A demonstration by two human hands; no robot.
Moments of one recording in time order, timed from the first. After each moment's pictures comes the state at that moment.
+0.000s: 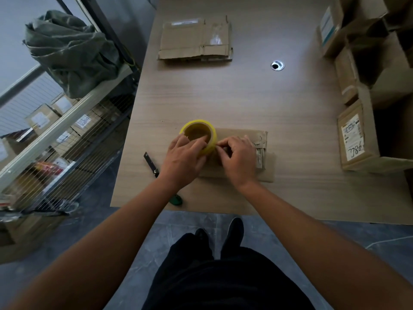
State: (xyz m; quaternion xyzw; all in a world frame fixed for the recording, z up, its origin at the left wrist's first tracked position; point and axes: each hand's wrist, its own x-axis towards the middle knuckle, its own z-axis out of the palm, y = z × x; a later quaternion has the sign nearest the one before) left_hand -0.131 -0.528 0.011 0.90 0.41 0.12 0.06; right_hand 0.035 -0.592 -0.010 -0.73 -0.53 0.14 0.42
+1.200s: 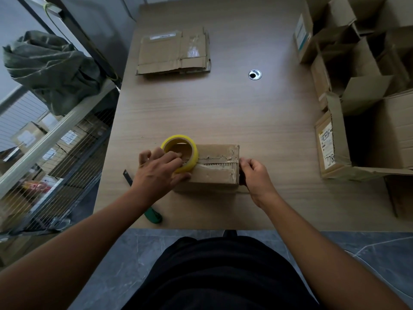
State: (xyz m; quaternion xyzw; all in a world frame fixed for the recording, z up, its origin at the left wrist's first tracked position) left_hand -0.122 -0.512 0.015 0.93 0.35 0.05 -0.01; right_hand 0.135 -0.625 -0.039 -0.66 -0.14 0.52 0.52
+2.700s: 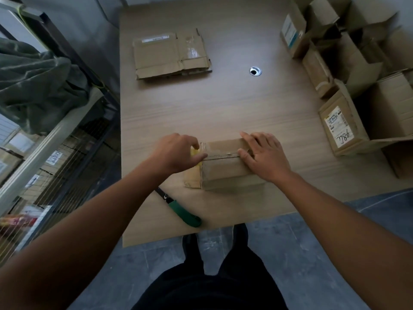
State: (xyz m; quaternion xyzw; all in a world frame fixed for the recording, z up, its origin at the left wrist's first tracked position) left_hand -0.154 -0.413 0.062 0.94 0.32 -0.04 0.11; right_hand 0.072 -0.579 0.001 -0.81 -0.57 0.12 0.06
